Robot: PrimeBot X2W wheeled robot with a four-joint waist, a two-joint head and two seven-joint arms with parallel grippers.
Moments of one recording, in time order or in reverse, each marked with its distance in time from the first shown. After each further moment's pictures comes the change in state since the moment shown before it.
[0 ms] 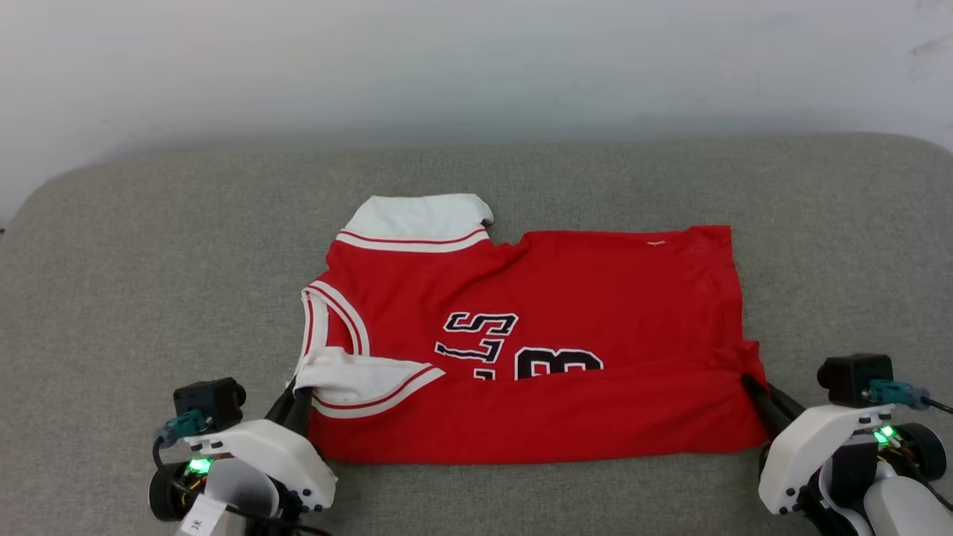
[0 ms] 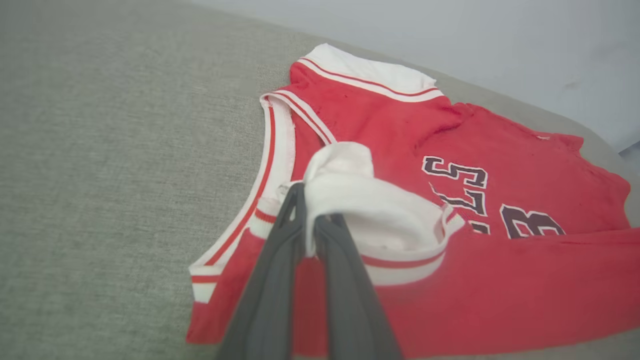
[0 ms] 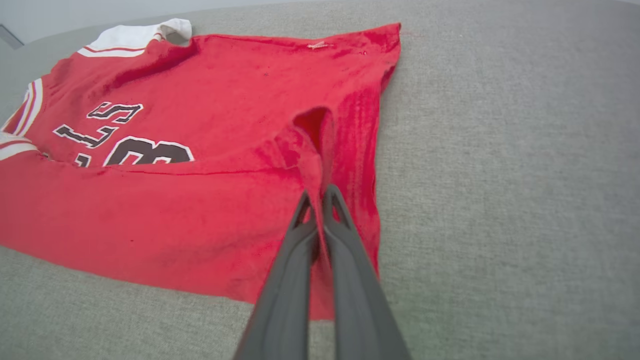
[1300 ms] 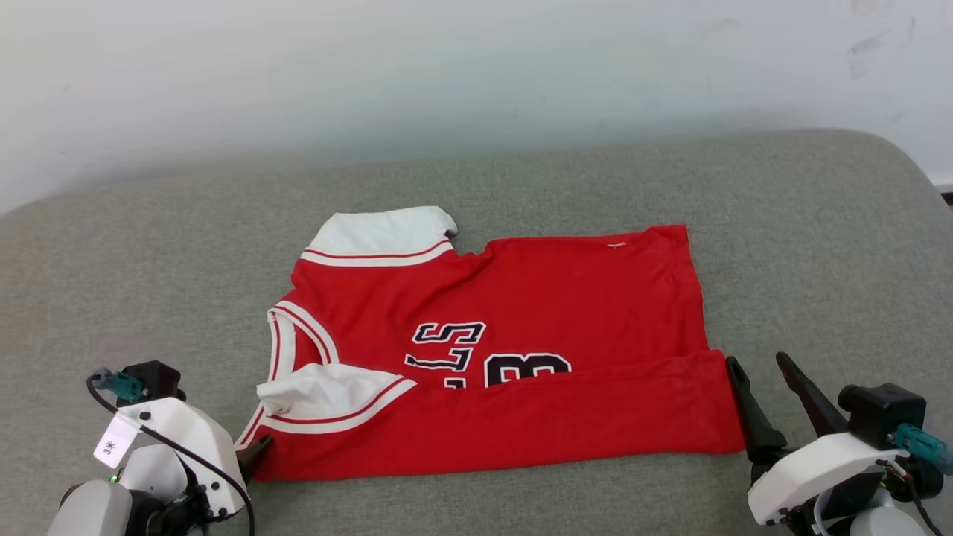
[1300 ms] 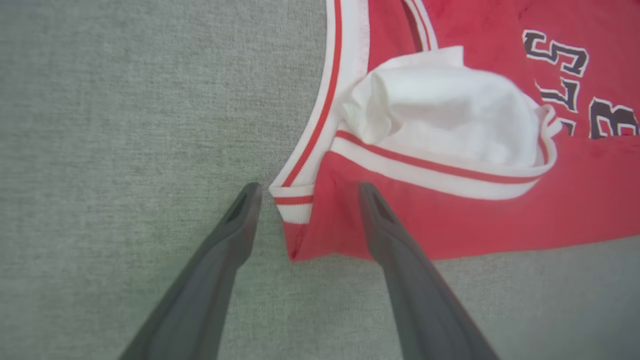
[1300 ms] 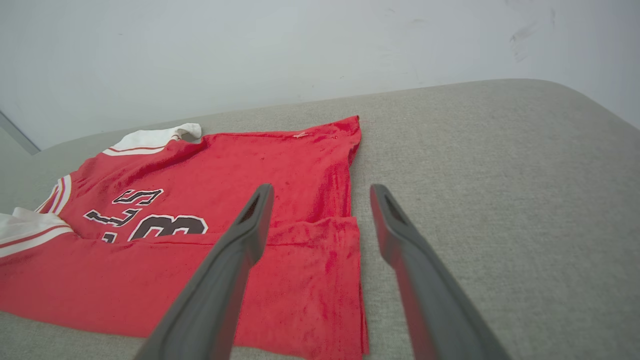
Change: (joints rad) left arm -0.052 0.227 -0.010 0.018 -0.197 0.004 0.595; right arm 0.083 0.084 -0.060 -0.087 -0.045 0.000 -0.259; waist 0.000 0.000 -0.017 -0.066
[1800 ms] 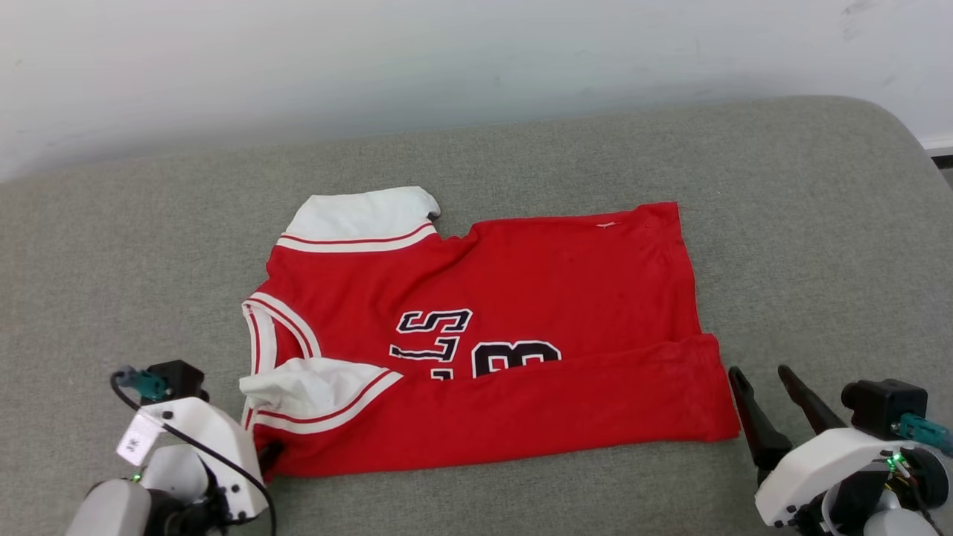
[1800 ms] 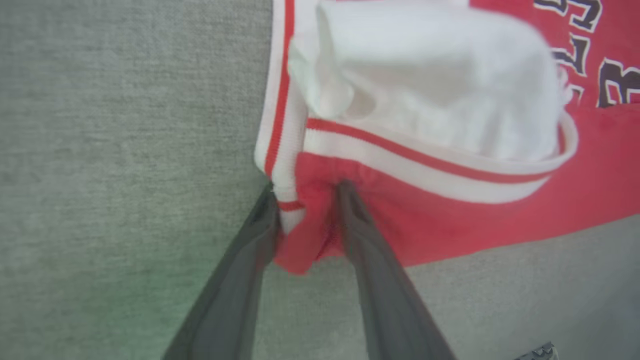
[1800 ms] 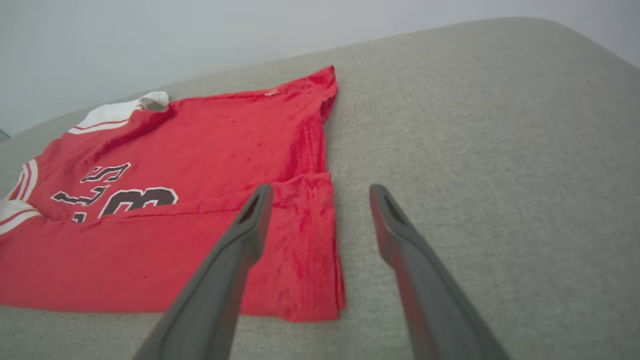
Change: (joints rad) left arm 0.015 -0.008 -0.044 -0.047 -0.038 0.014 0.129; right arm 0.009 0.018 -0.041 -0.042 0.018 0.000 0.123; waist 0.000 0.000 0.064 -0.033
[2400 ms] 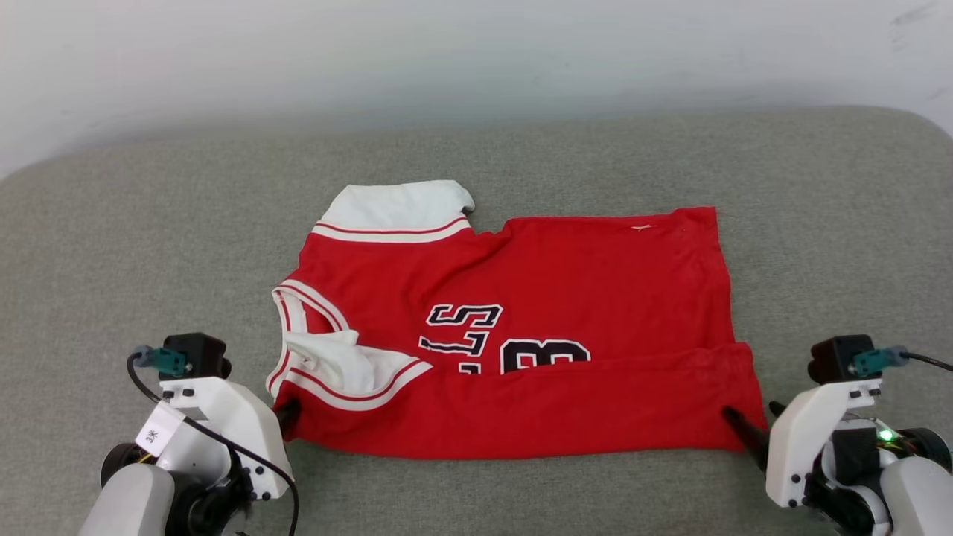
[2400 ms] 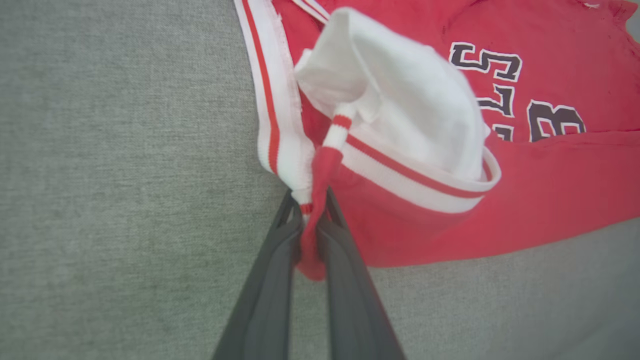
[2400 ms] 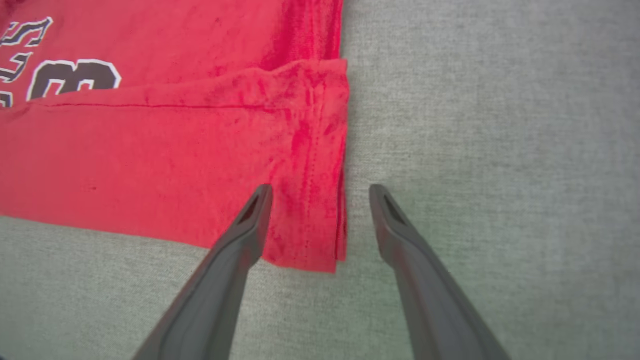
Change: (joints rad) left arm 0.000 -0.026 -0.014 -0.135 0.055 0.021 -0.139; right arm -0.119 -0.095 0.055 0.091 0.062 0.000 0.519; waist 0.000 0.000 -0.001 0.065
